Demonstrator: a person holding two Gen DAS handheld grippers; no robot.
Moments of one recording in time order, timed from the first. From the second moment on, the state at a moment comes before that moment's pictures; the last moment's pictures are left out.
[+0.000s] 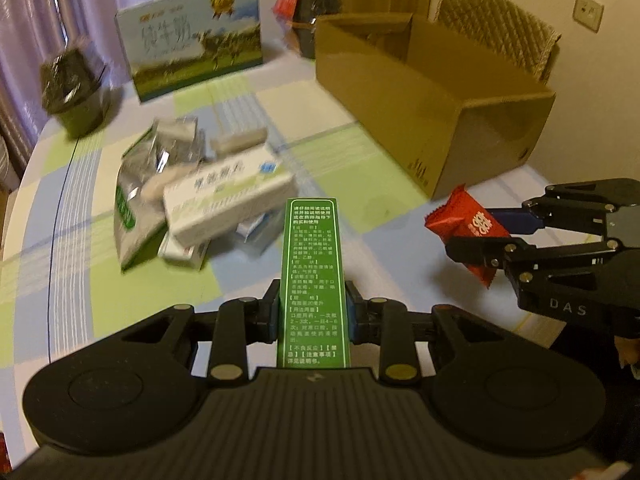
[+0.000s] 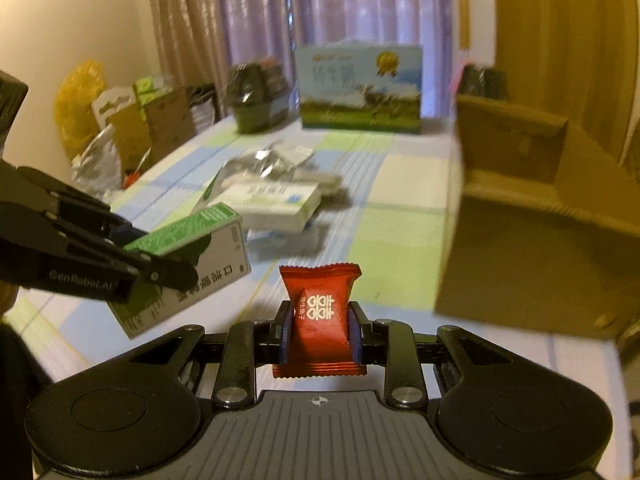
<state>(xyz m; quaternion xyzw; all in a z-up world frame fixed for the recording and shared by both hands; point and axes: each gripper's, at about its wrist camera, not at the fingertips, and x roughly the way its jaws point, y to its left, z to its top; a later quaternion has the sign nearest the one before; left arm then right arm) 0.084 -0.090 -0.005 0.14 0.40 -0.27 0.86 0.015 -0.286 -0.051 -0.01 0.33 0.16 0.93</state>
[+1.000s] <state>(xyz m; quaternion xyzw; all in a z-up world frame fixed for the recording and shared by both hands) 0.158 -0.297 0.053 0.10 0.32 -0.36 0.87 0.091 -0.464 0.024 0.06 0.26 -0.01 0.96</state>
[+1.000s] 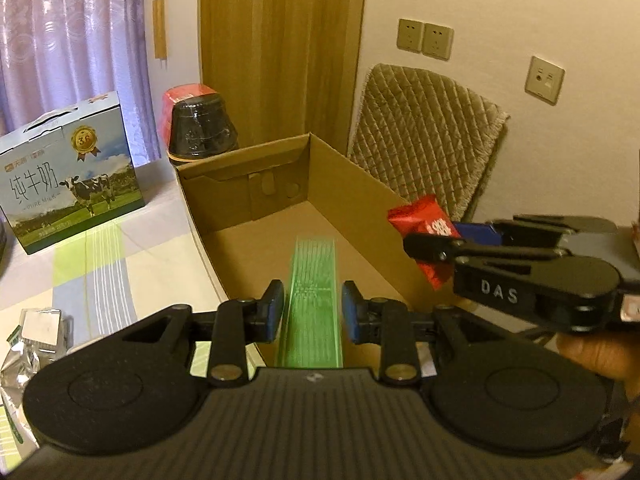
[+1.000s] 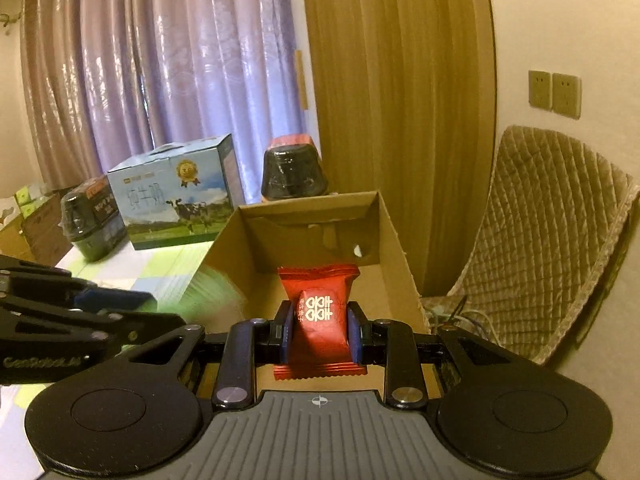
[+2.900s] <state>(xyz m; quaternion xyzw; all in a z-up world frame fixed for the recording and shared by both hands) 0.081 -0.032 0.025 0.07 0.35 -0.19 0.91 -0.006 -0.309 -0.003 -0.01 0.25 0.12 0.96</state>
